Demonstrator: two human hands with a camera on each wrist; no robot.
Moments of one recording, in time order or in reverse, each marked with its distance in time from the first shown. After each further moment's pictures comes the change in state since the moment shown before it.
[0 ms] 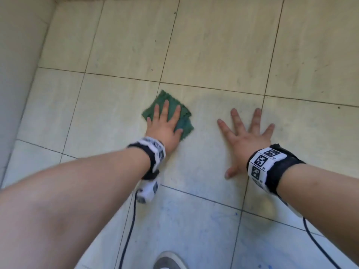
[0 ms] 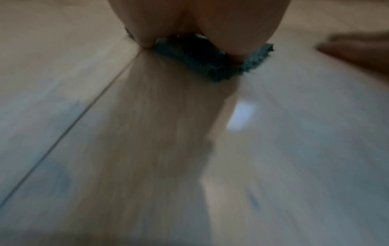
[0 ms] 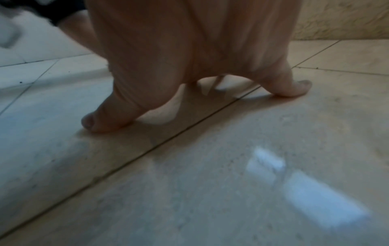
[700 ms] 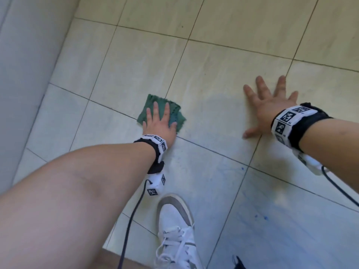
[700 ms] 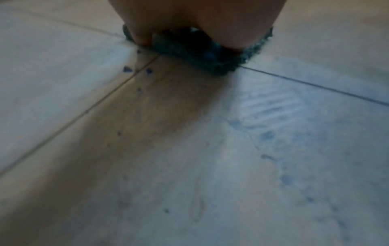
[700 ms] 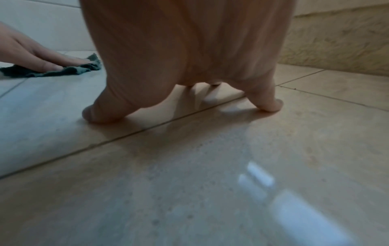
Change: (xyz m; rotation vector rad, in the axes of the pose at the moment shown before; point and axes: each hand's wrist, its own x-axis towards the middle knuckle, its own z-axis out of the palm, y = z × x) left_hand -0.117 -0.029 0.073 -0.151 -0.036 -0.378; right_hand -0.010 0.014 0.016 -0.061 0.073 -0.048
